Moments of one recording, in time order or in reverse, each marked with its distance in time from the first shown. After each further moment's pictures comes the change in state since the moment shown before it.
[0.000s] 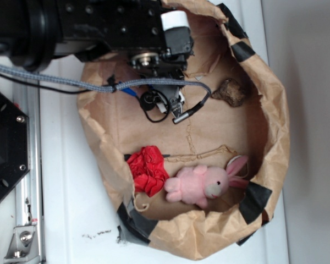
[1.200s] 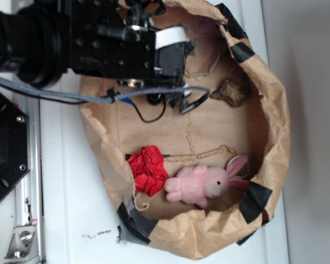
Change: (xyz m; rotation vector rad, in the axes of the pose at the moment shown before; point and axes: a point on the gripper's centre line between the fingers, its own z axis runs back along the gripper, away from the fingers) arm 0.001 -0.002 -0.027 0.064 -0.076 -0.037
